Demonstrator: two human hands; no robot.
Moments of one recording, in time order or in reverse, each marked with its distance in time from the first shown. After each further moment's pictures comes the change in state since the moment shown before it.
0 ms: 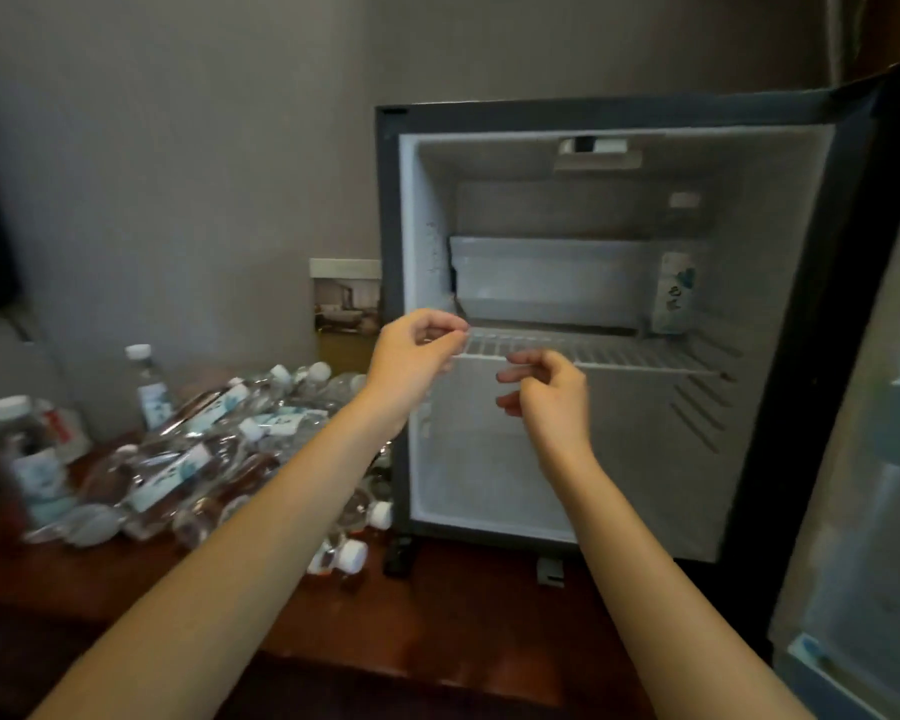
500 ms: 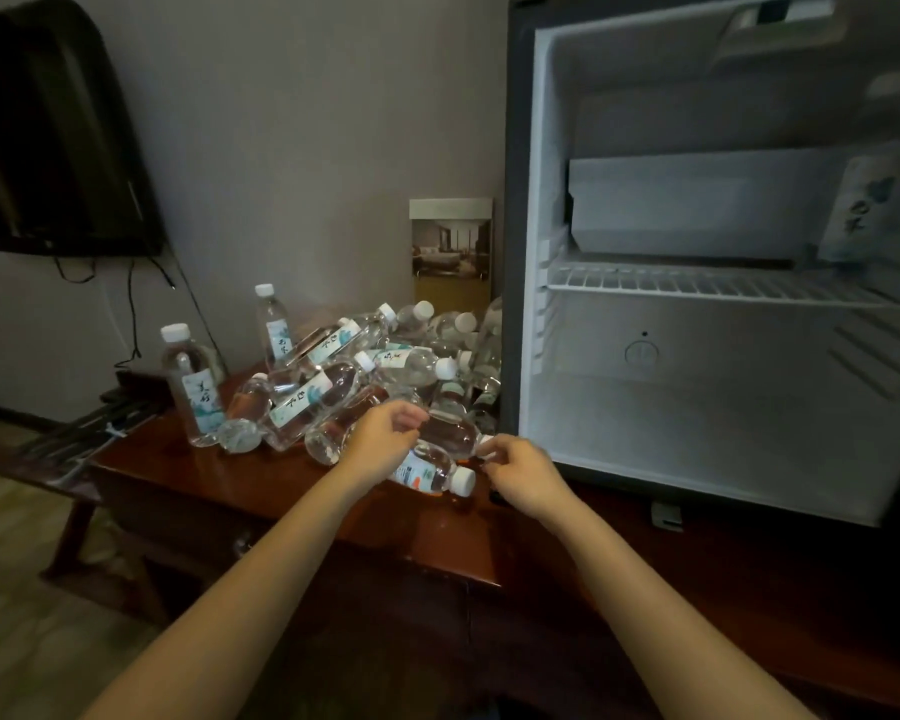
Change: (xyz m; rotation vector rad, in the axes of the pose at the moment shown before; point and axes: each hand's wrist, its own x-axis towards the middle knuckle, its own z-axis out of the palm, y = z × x) left_hand -0.077 -0.131 -0.135 0.555 -0.008 -0.320; right_hand -0.074 0.110 0.087 -0.496 -0.630 0.183
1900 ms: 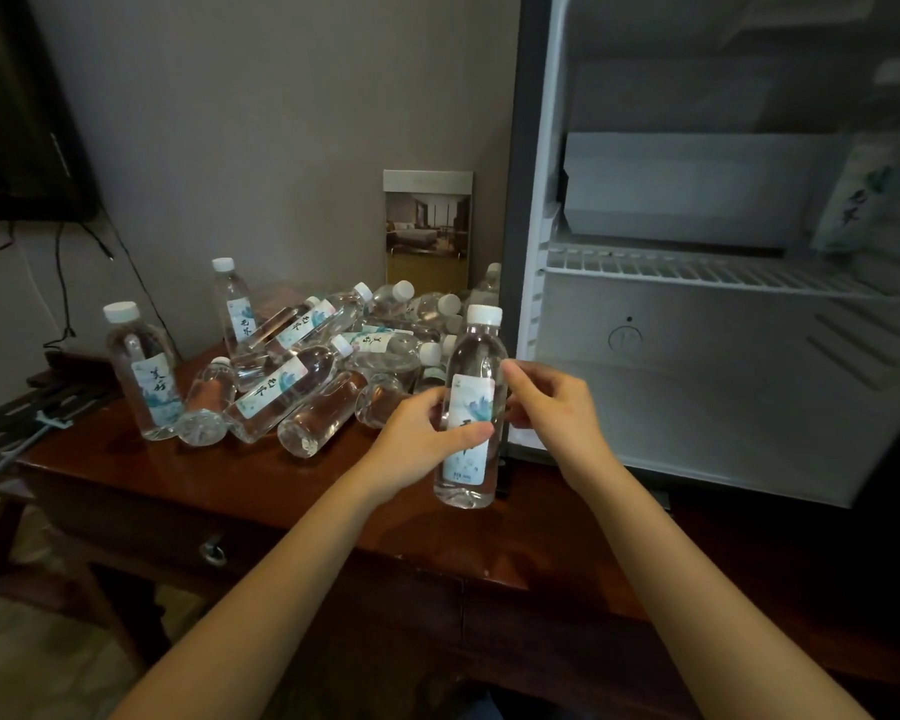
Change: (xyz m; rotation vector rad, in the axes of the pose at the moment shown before) left_hand -0.016 0.028 0.018 -0.365 -0.276 0.159; right_hand -0.007 -0.031 -0.036 0.409 0.274 -0.165
